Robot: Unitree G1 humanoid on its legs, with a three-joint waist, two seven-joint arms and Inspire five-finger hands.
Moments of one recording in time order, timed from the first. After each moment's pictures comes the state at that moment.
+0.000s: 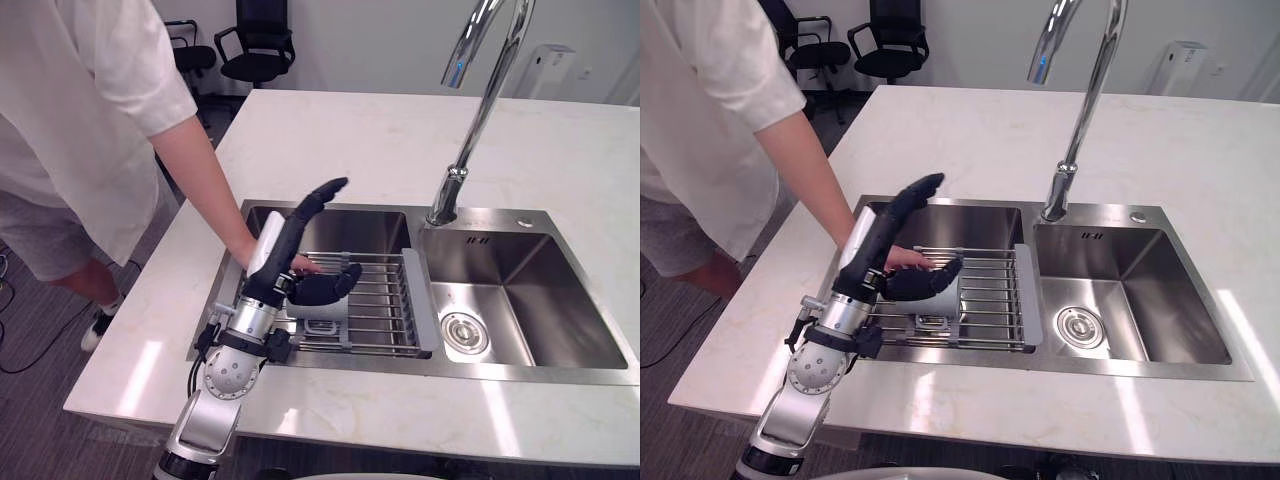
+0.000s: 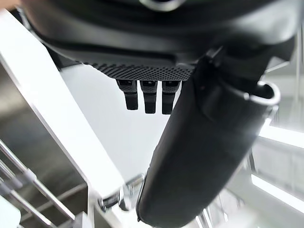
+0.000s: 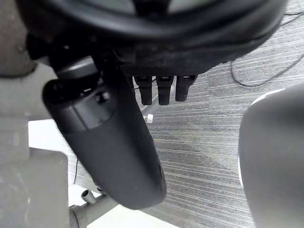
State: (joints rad) left arm 0.00 0.28 -0.28 -0.31 0.26 -0.21 0.00; right arm 0.20 -0.10 -0.06 0.87 0.10 -0.12 0.01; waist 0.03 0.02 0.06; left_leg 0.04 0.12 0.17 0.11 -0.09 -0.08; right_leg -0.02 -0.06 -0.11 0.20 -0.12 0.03
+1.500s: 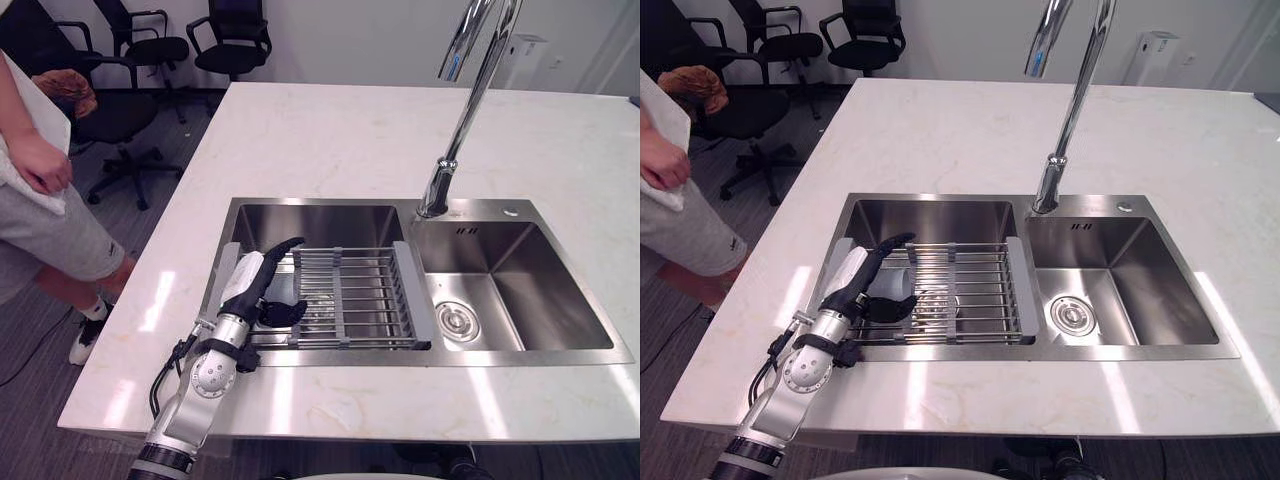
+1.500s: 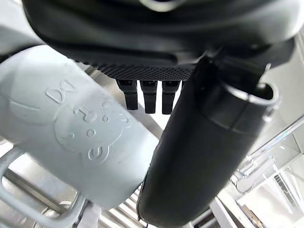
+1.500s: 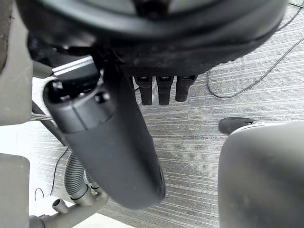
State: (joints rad) left arm 0.04 0.35 -0.15 -0.04 0.39 -0.18 0.05; right arm 0.17 -0.14 -0.06 0.96 0.05 -0.12 0.02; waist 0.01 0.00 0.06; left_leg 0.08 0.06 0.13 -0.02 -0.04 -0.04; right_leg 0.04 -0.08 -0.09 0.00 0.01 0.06
